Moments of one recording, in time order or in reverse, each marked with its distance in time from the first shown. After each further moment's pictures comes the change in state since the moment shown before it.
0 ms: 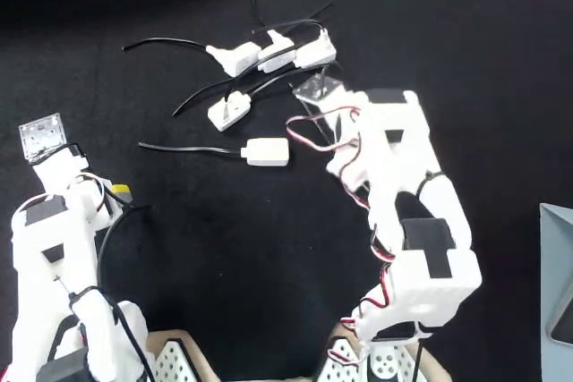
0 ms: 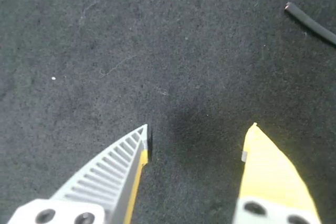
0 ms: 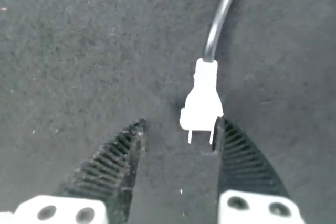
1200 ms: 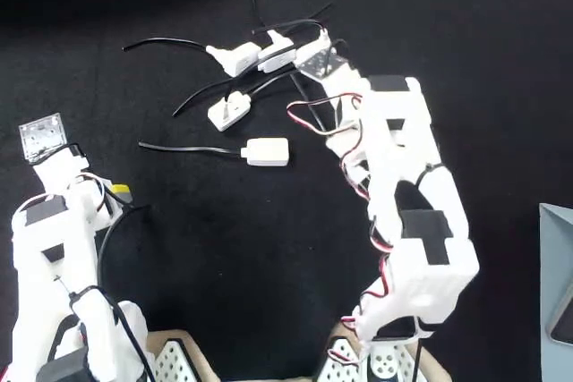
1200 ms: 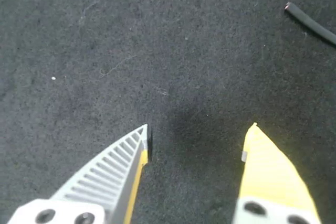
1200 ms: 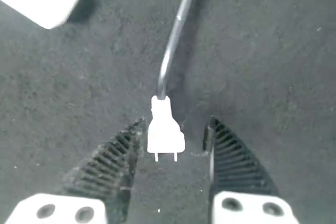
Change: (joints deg) left arm 0.0 0.0 0.0 0.0 0.0; right arm 1.1 4.4 -9.8 0.1 -2.5
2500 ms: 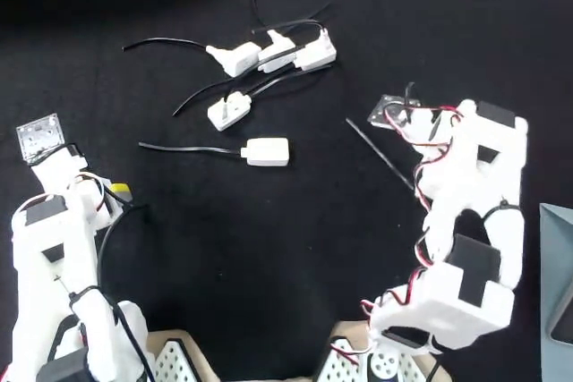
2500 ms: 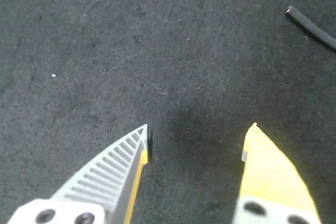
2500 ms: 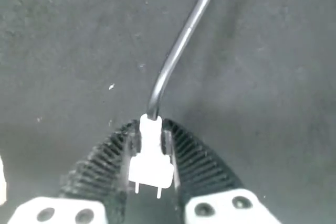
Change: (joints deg) left arm 0.0 0.0 0.0 0.0 1.6; right arm 23.7 -10.5 9.5 6.3 40.7
